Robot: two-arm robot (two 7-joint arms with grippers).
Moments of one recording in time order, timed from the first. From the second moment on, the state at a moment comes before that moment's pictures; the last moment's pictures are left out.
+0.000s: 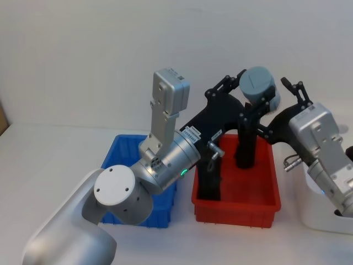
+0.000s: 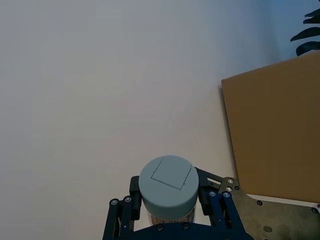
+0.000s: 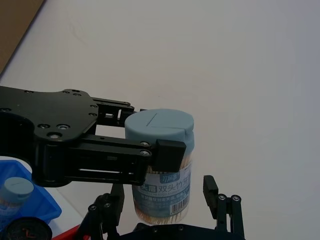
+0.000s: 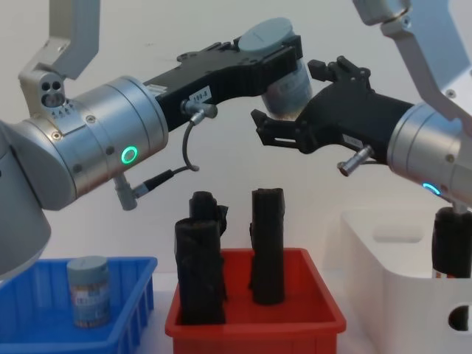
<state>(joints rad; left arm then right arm) -0.39 0.24 0.37 -1.49 -0.39 -0.21 -0.42 0.34 0.14 -0.37 -1.50 -0.31 -0.18 0.18</state>
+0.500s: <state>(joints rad) -0.39 0.24 0.37 -1.49 -0.39 -0.21 -0.42 0.35 0.13 -0.37 -1.51 -0.31 -0.14 0.19</state>
